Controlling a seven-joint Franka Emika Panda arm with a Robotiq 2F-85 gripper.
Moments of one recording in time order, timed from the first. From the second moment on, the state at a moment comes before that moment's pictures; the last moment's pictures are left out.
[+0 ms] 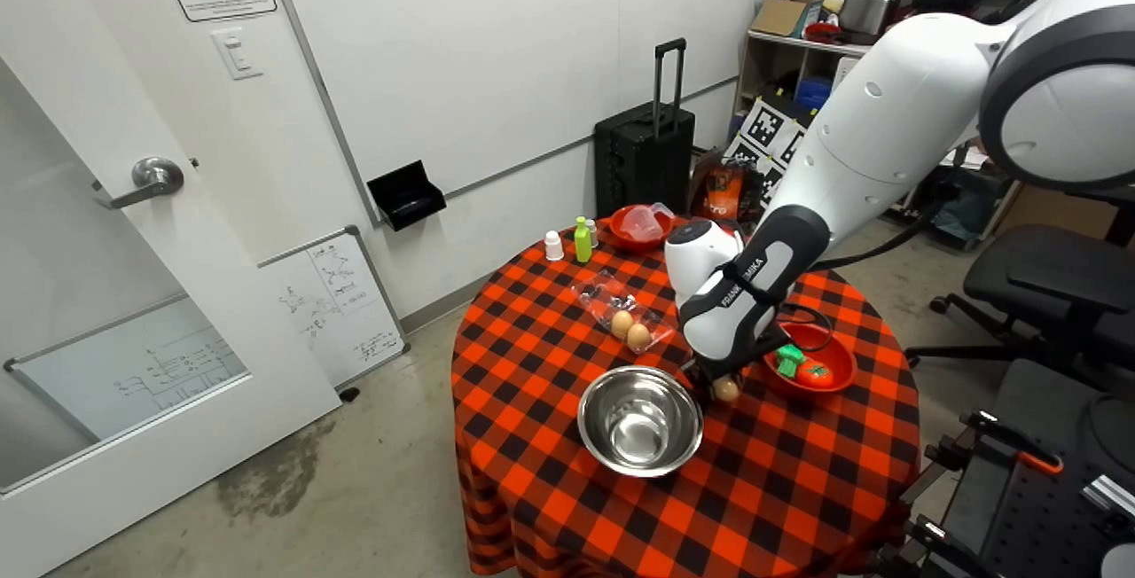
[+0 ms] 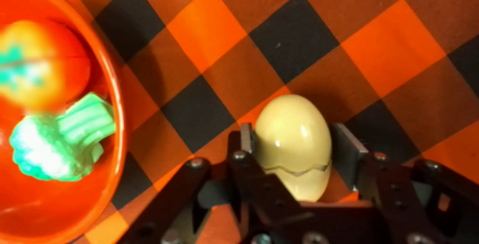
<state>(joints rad) 0.13 0.88 -0.13 -1.92 -0.04 2.54 0.49</state>
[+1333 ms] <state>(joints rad) 0.27 0.76 -0.22 -1.94 -0.07 2.44 0.56</state>
